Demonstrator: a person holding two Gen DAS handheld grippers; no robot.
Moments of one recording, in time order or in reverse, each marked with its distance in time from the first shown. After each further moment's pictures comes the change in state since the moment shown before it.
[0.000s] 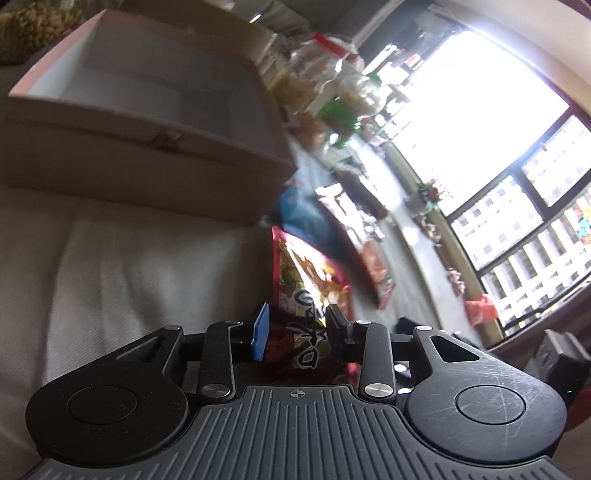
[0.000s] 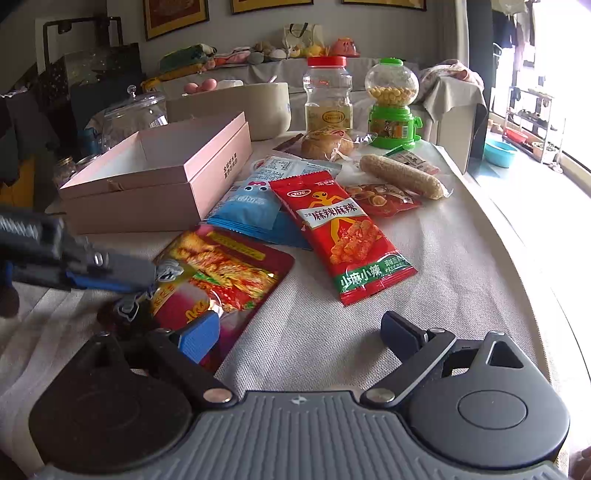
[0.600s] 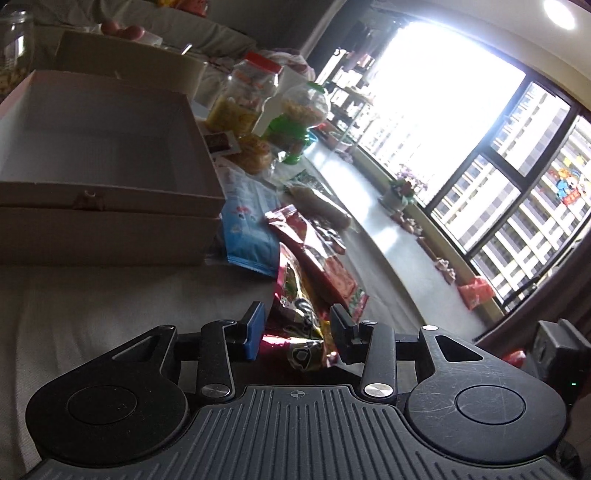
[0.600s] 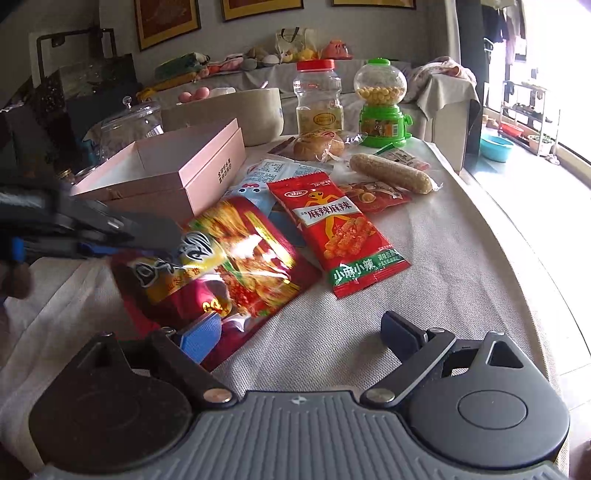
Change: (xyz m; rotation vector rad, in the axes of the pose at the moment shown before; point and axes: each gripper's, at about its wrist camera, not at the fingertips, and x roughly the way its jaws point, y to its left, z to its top) left arm 0.018 -0.024 0.002 0.155 -0.044 -0.030; right arm -0.007 -0.006 -0.004 0.041 -0.019 0.010
